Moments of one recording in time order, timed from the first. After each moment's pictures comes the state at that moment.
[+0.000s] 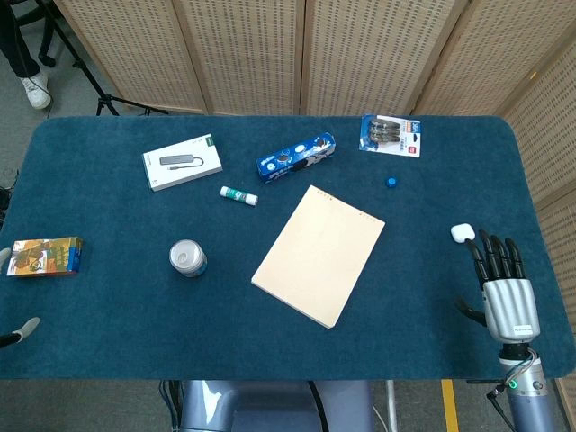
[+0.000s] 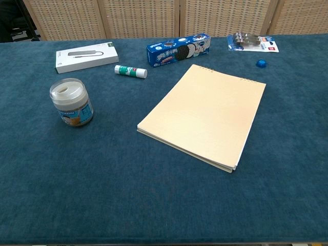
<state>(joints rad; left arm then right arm) 0.00 -0.97 -0.05 -1.83 1.50 1.60 0.04 0.18 -1.33 0.07 -1.45 -1.54 1.62 -0.14</state>
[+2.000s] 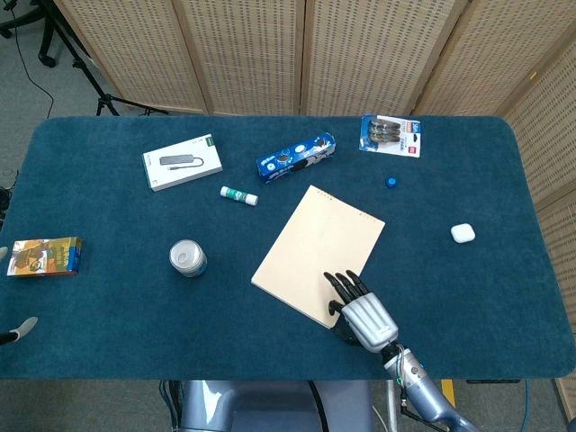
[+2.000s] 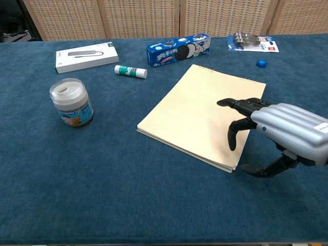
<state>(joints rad) 0.00 -0.95 -0.05 -1.84 1.47 1.56 -0.01 0.41 -1.60 -0.01 -1.55 -1.57 1.16 -0.32</state>
